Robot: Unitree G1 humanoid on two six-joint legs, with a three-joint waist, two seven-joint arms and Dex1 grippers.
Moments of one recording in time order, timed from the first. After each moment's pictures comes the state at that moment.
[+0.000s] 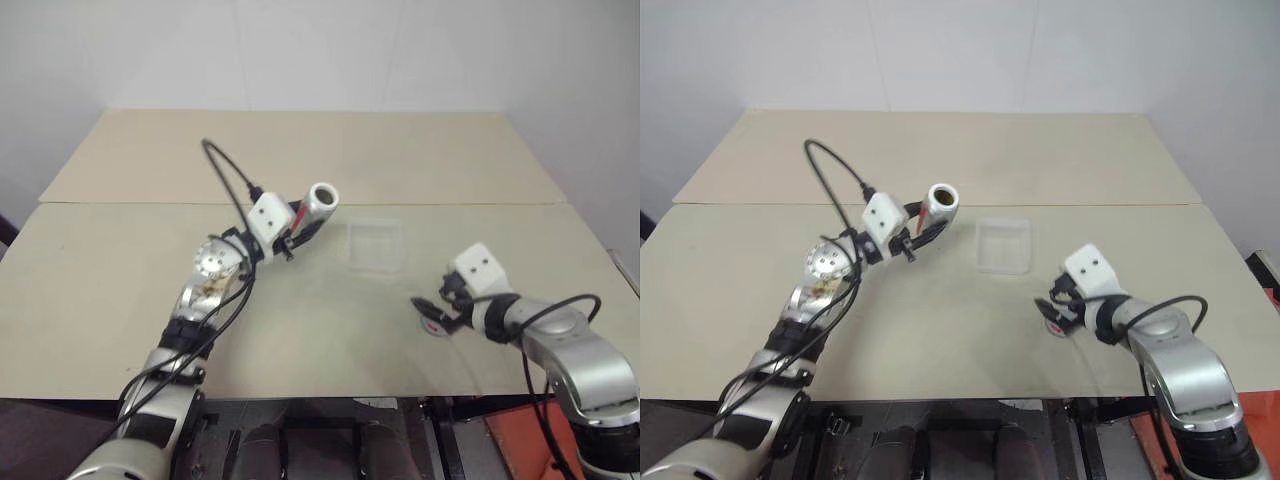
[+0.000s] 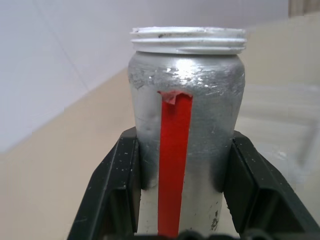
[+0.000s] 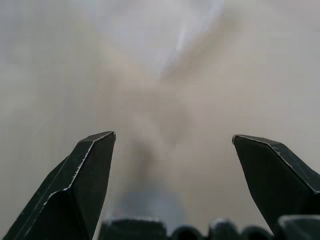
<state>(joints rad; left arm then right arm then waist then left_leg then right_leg) -0.80 0.31 -0.14 0.56 -0.01 -0.24 -0.69 -0.24 -0.68 -0.06 -0.56 0.25 1.00 0.49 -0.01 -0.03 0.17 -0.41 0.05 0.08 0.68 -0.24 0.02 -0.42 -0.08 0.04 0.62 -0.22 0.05</state>
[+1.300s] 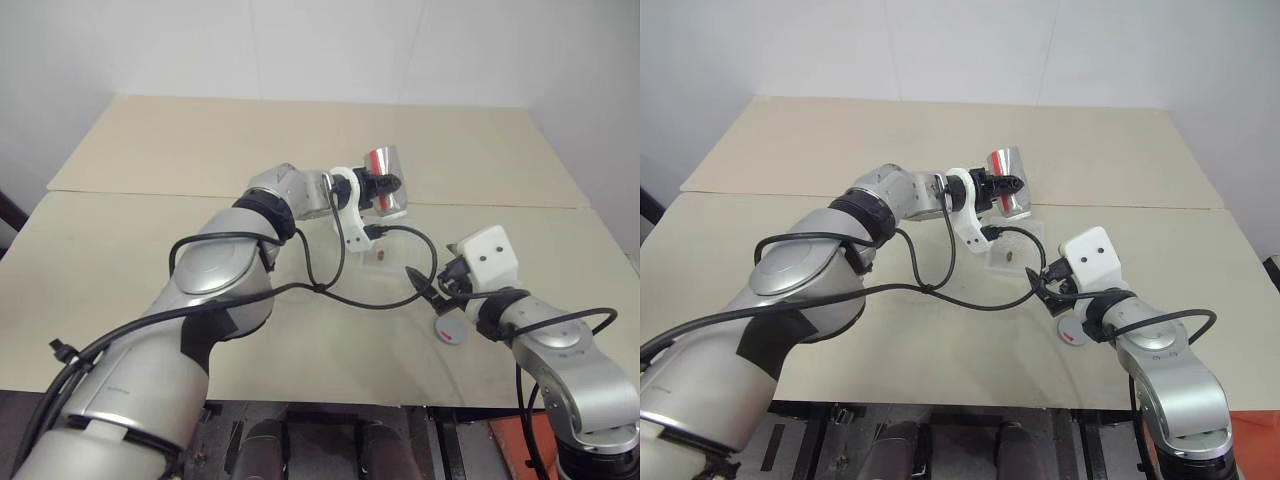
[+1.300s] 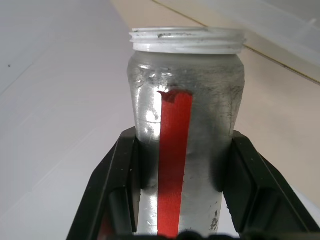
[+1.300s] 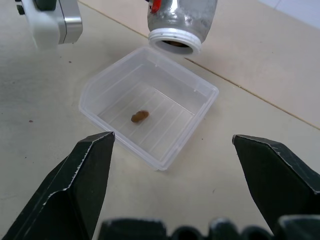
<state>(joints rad) -1.59 0.14 -1.04 1.39 1.20 -0.57 0.35 -0.19 -0.55 -0.09 -0.75 0.25 0.99 0.32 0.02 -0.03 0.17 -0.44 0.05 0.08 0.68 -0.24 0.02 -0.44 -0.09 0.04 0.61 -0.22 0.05</state>
